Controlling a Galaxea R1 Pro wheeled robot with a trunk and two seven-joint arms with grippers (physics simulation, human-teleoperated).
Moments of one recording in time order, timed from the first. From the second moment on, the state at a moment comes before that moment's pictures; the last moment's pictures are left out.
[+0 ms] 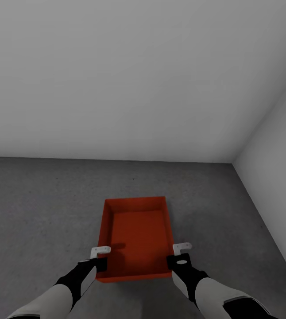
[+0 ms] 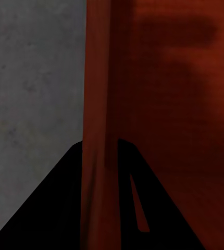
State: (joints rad) left arm -0.67 -0.06 0.01 -0.26 0.09 0.20 0.11; right arm -0.75 0.17 0.11 -0.08 0.04 0.02 -0.28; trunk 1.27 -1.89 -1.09
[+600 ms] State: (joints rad) left arm -0.67 -0.02 0.02 -0.27 0.08 0.21 0.13; right arm -0.75 0.17 0.10 -0.07 0.03 0.04 -0.29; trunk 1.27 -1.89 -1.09
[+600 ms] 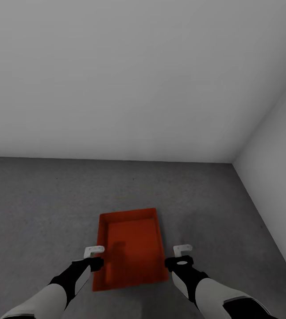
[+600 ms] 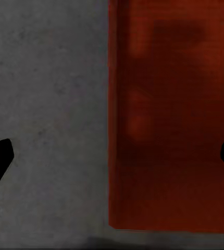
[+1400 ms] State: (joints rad) left arm -0.67 -0.02 0.02 -0.28 0.08 0.21 0.12; right arm -0.75 0.17 0.10 -0.07 0.03 0.03 -0.29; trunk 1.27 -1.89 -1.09
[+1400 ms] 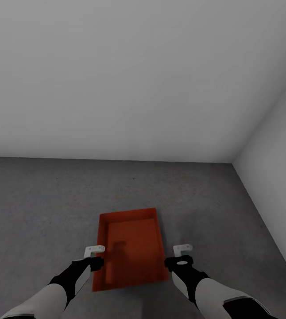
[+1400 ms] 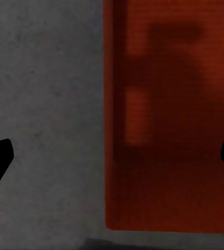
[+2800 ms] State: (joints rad) left arm -0.67 -0.02 0.02 -0.28 0.08 0.21 0.13; right arm -0.75 0.17 0.10 -0.07 0.03 0.03 -0.29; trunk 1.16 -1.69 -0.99
